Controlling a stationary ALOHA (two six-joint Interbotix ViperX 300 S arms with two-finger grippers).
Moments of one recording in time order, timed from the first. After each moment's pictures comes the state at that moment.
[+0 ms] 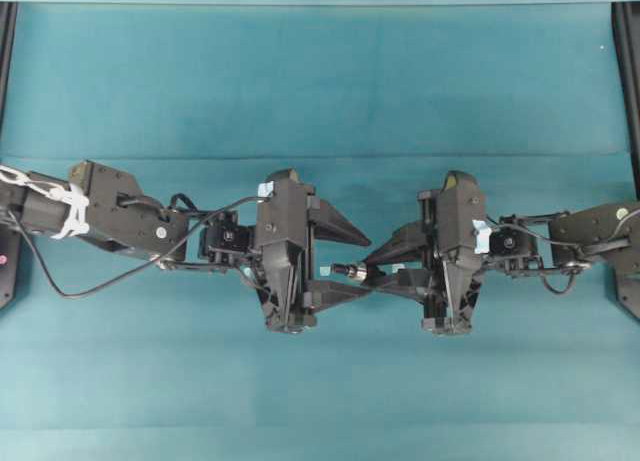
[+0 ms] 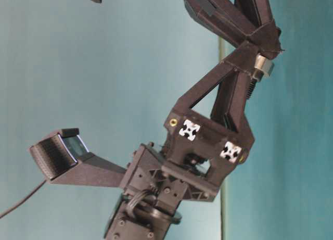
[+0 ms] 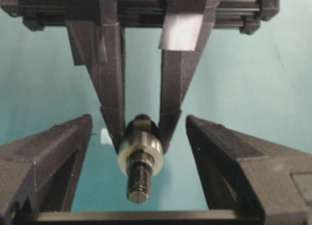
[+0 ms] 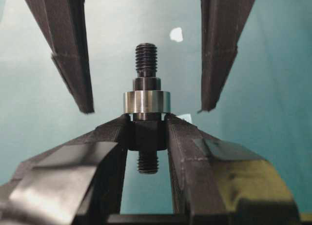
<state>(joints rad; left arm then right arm) -0.04 0.17 0.59 0.02 -0.38 -0.10 0.06 -0.03 0.98 0.04 -0.49 0.12</state>
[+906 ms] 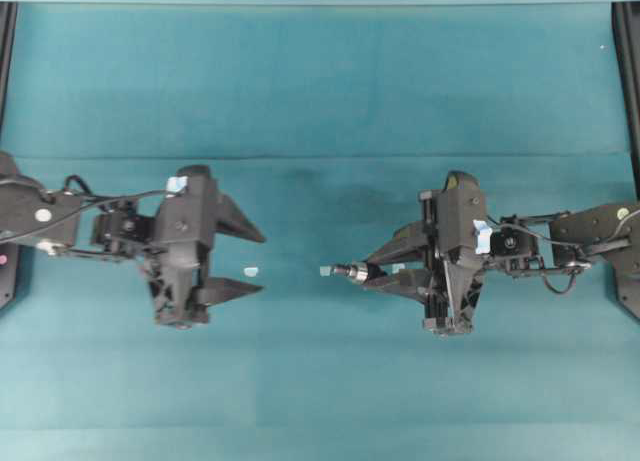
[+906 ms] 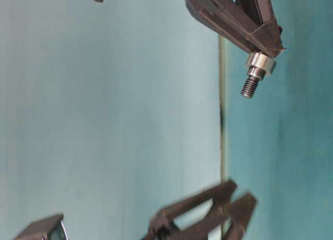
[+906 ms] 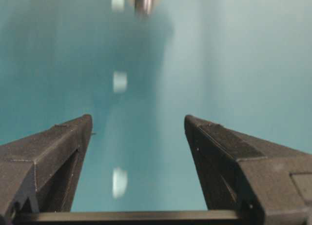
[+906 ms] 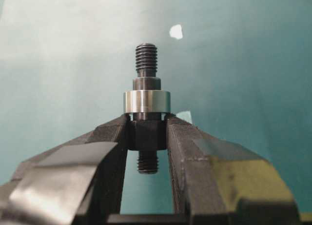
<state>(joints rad) -0.05 -0.19 0.86 0.02 -0.04 -0.06 0.06 -0.03 0.98 0.04 -0.49 0.12</state>
